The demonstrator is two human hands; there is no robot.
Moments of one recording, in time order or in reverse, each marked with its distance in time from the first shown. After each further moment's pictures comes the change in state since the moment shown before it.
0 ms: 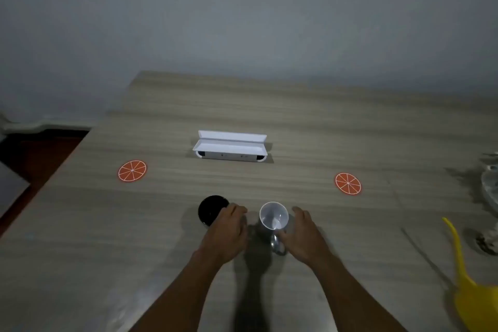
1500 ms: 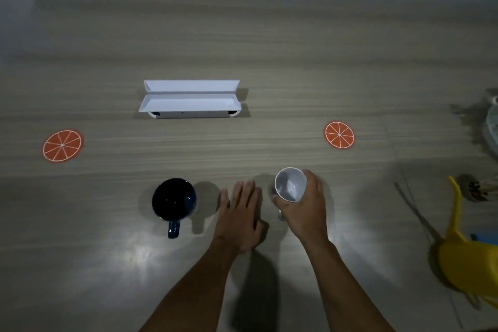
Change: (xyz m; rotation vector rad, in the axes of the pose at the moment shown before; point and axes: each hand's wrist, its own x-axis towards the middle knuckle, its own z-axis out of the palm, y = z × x) left_hand 0.052 0.005 0.123 0.305 -0.380 0.027; right_hand 0.037 0.045 0.006 0.292 0.308 0.193
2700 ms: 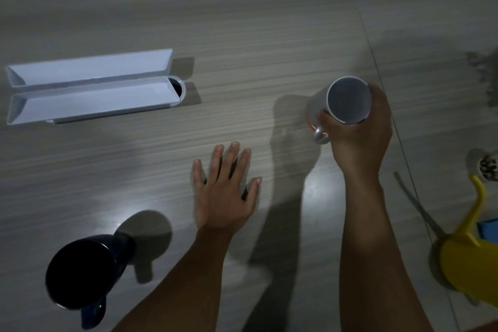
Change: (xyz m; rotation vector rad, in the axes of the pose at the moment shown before) left_hand 0.124 0.026 -0.003 -0.043 0.152 -0.086; right_hand 0.192 0.008 -0.077 0.079 0.388 0.055
